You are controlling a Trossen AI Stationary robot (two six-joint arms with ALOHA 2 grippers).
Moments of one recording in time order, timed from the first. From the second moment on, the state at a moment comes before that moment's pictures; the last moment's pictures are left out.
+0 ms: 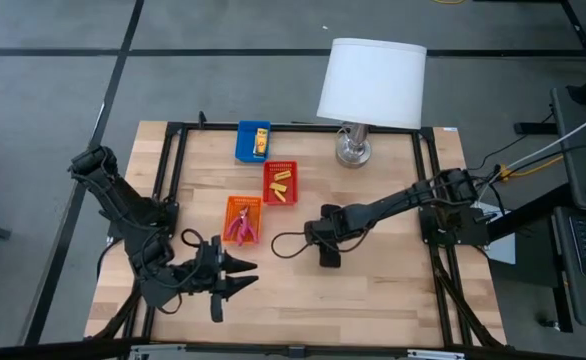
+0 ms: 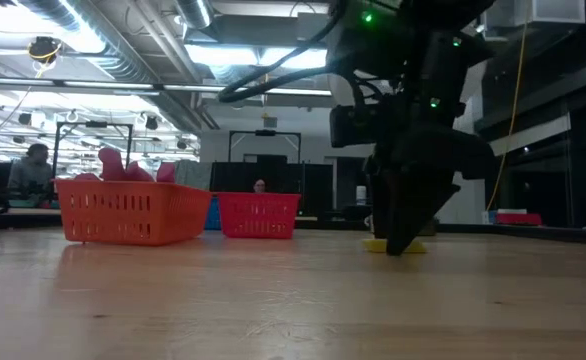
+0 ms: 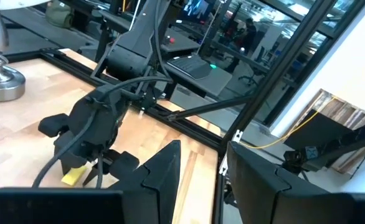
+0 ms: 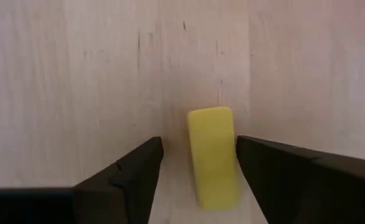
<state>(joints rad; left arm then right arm) -0.87 1.36 1.05 0.11 -1.02 -0.66 0.21 1.93 1.14 -0.54 0.10 0.22</state>
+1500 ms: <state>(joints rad) -0.87 1.45 1.05 -0.03 -1.10 -0.88 -0.28 1.96 1.41 -0.25 -0.30 0.01</state>
